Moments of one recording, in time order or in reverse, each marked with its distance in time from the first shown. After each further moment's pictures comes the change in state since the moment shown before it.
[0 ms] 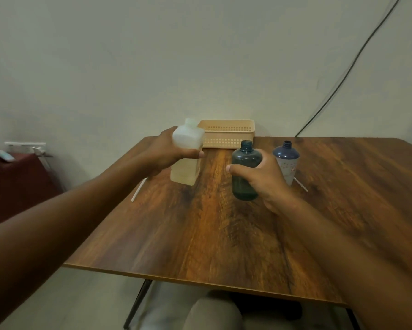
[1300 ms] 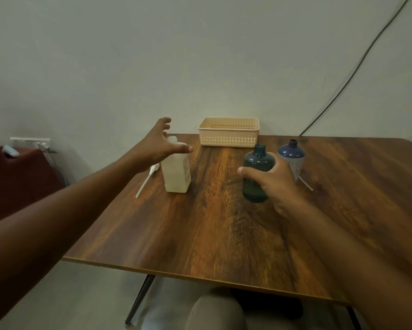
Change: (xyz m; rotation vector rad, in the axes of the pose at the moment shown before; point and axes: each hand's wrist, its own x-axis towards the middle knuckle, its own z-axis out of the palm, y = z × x) left_hand 0.008 -0.043 -0.029 0.127 0.120 -0.098; right_hand -0.010 0.018 -0.004 0.020 0.026 0.003
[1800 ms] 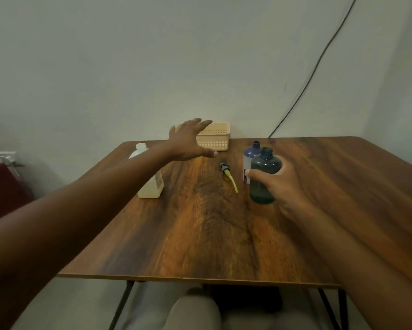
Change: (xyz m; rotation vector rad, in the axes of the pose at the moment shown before) left_hand 0.018 0.112 0.091 0.524 -0.171 0.364; right_hand -0.015 0.002 -0.082 -0.071 0.194 -0.005
